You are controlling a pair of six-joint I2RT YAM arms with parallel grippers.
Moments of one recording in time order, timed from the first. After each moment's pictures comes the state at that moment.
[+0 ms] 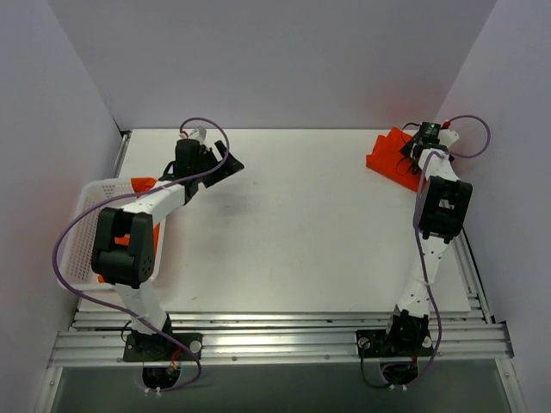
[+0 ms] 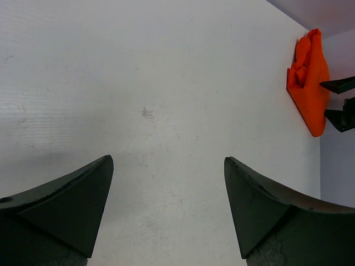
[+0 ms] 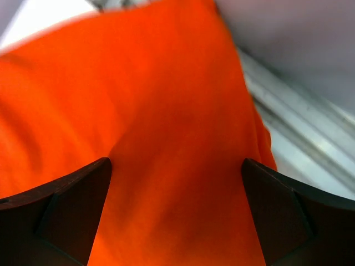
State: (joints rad) left arm -0.22 1.82 1.24 0.08 0.26 -0.68; right arm -0.26 2.43 2.02 -0.37 0.33 0.56
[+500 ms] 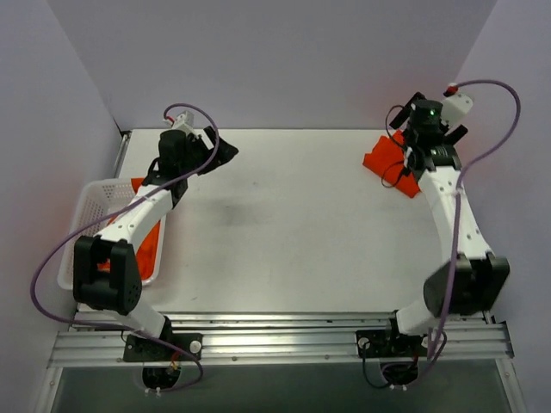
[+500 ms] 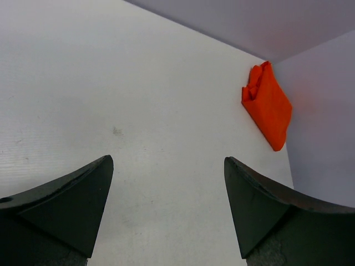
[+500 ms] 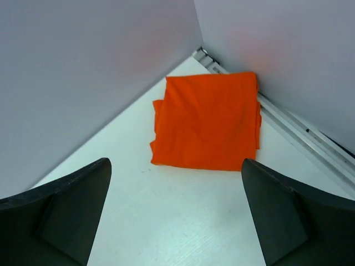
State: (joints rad) left arm -0.22 1.63 1.24 0.05 0.24 -0.67; right arm 0.01 1.60 1.56 -0.40 0.55 0.51
